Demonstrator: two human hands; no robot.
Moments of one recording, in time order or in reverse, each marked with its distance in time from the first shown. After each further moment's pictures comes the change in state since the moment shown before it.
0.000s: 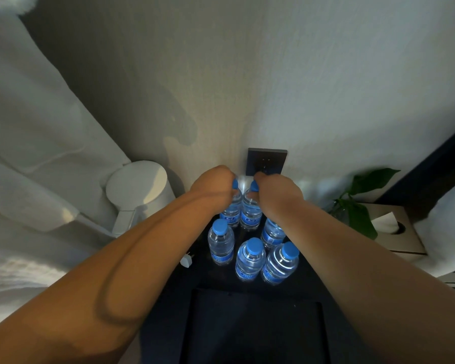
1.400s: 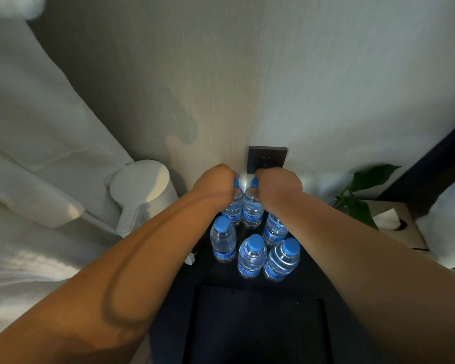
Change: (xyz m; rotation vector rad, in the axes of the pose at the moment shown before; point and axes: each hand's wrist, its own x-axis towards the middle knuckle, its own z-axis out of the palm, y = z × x) left_hand -0.007 0.007 -0.003 0.014 -0.007 -0.048; right_hand 0.004 -0.005 -0.009 -0.070 -0.004 0.045
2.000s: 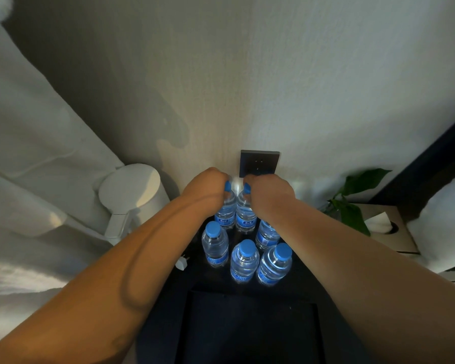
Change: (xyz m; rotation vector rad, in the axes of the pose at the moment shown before) left_hand 0.000 0.000 -0.005 0.055 -0.010 0.081; right_hand -0.005 0.005 0.002 0.004 0.007 -0.064
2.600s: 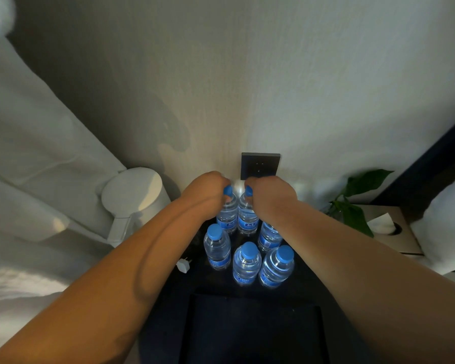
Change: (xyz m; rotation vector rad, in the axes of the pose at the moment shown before) left_hand -0.004 -0.005 -0.005 -0.015 -0.044 0.022; right_hand -0.003 0.001 -0.001 0.042 0.002 0.002
